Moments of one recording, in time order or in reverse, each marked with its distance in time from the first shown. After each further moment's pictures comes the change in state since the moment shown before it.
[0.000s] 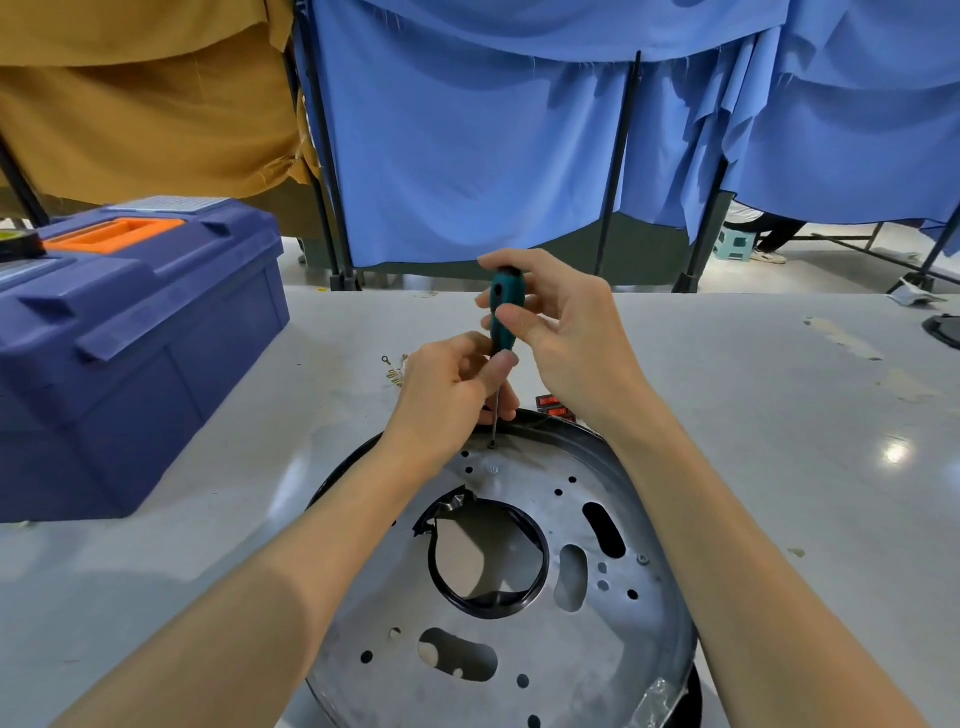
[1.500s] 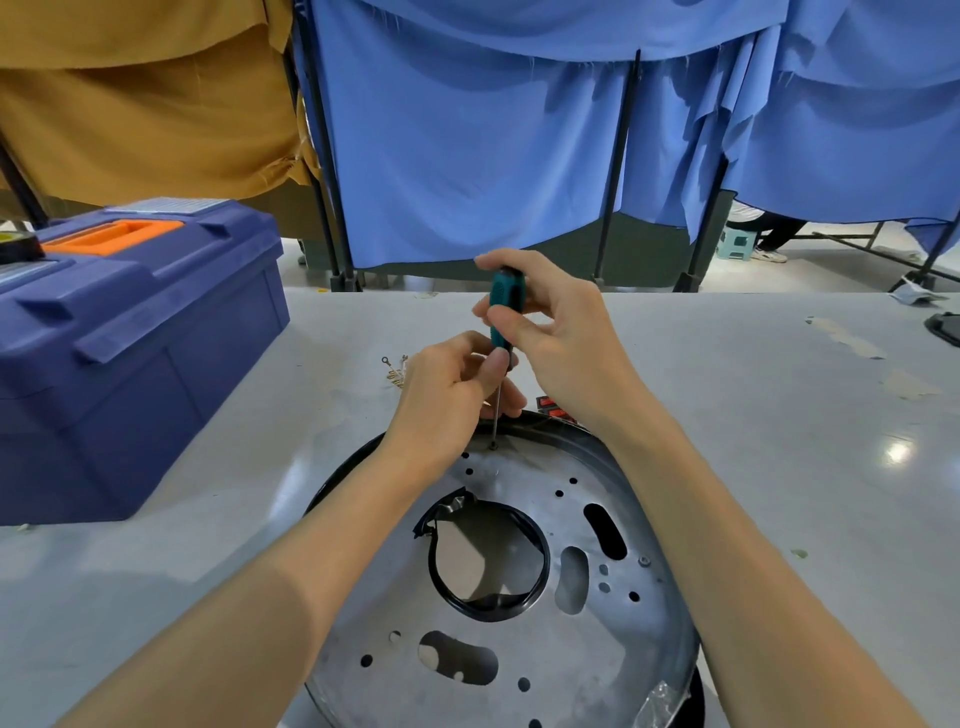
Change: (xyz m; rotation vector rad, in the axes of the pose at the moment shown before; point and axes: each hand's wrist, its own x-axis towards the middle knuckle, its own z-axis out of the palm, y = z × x) left_hand -0.003 0.004 0.001 0.041 0.022 -0.020; right_hand 0.001 0.002 0.004 -0.034 -0.030 -0.007
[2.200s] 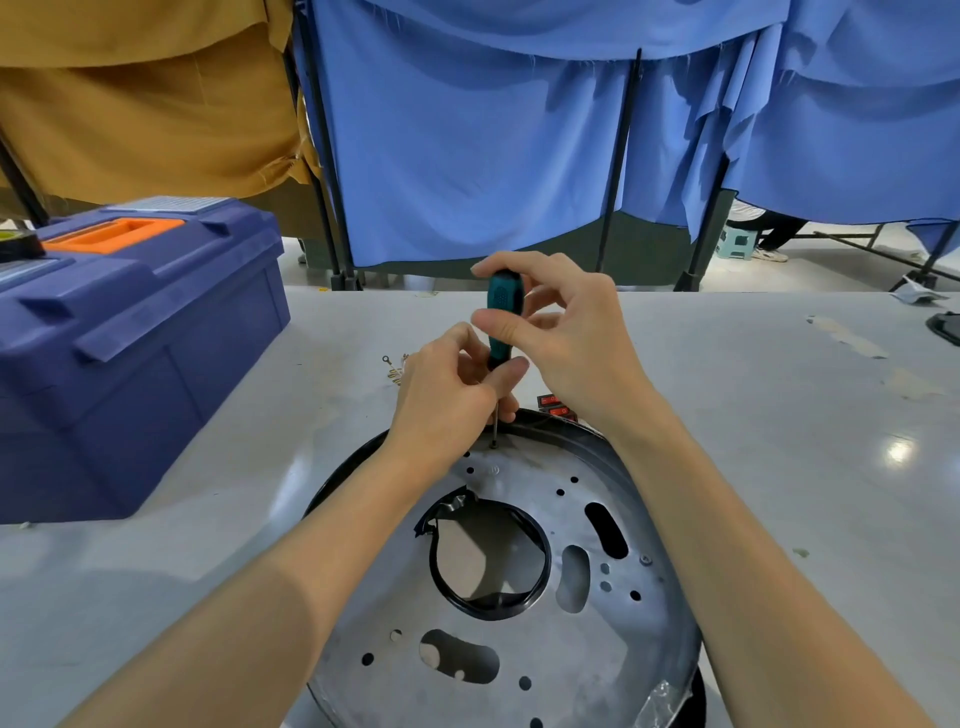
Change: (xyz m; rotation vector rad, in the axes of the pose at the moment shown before) left_hand 0.000 0.001 0.000 0.030 0.055 -0.007; right_hand -0.001 -0.004 -0.002 0.029 0.073 -0.013
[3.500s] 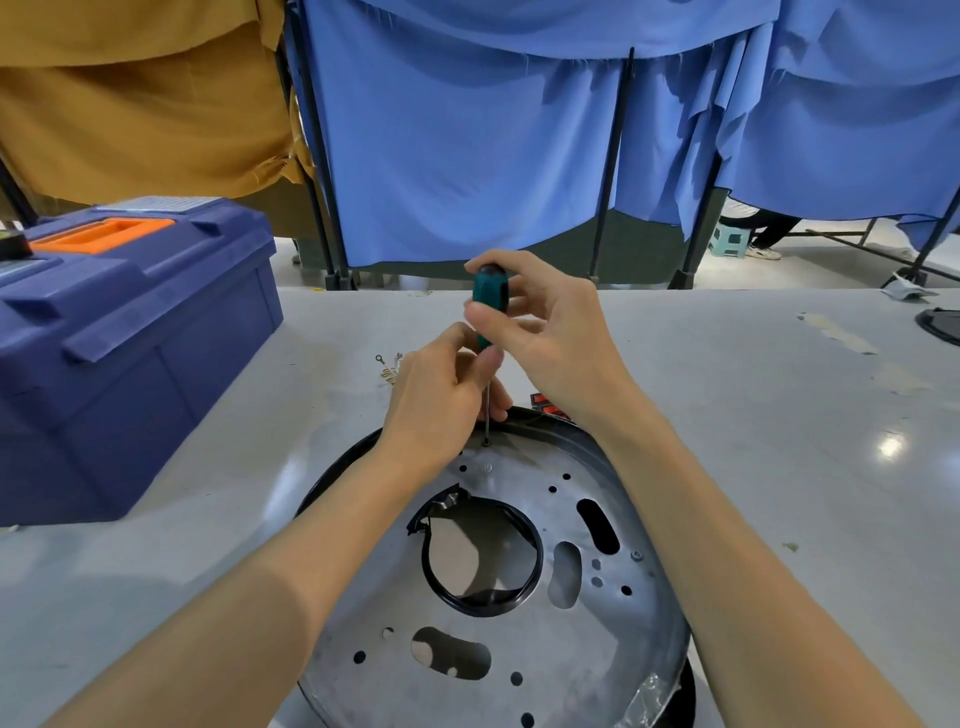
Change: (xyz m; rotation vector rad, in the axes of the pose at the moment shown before) left_hand -0.002 0.001 0.001 0.083 -0.035 0.088; right_hand 0.001 0.003 0.003 0.063 -0.037 0.028
